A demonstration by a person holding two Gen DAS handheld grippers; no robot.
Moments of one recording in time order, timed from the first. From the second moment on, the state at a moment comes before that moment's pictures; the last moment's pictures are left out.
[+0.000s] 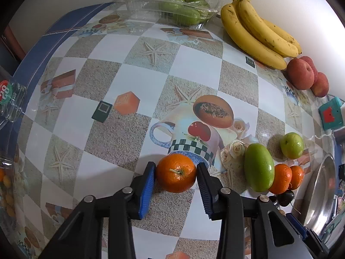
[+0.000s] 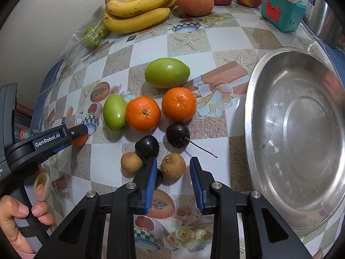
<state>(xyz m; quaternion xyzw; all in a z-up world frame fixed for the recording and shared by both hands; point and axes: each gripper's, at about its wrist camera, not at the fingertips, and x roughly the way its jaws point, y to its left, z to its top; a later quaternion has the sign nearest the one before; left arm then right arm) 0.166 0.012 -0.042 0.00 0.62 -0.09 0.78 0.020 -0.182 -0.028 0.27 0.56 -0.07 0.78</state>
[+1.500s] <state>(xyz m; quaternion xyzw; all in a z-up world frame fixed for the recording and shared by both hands) 0.144 0.017 0.035 0.00 0.55 -0.09 0.83 0.010 -0.193 0.015 0.29 0.51 -0.07 0.81</state>
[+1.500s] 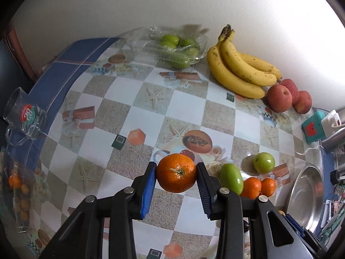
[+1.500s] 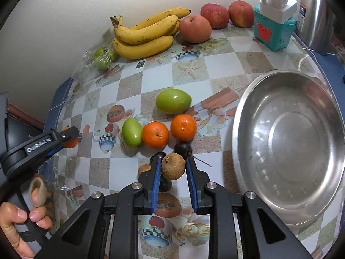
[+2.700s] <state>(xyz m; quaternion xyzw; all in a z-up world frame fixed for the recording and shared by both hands) 0.018 -0.198 0.030 0.18 0.51 -0.31 0.78 -0.081 -0.335 -0.004 0.37 0.47 -0.28 0.75</state>
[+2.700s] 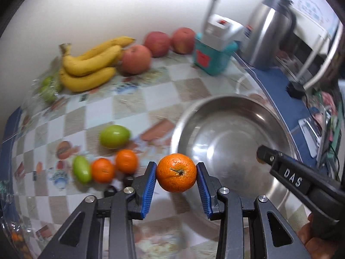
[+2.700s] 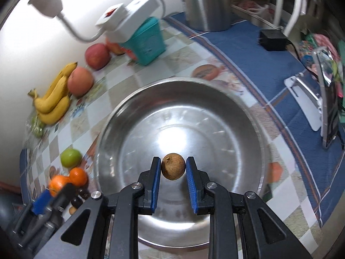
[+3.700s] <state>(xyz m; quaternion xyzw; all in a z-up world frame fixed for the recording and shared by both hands) -0.003 -0.227 -0.018 0.21 0.51 -0.33 0.77 -0.090 -0.355 -0.032 0.39 0.49 -0.28 0.73</state>
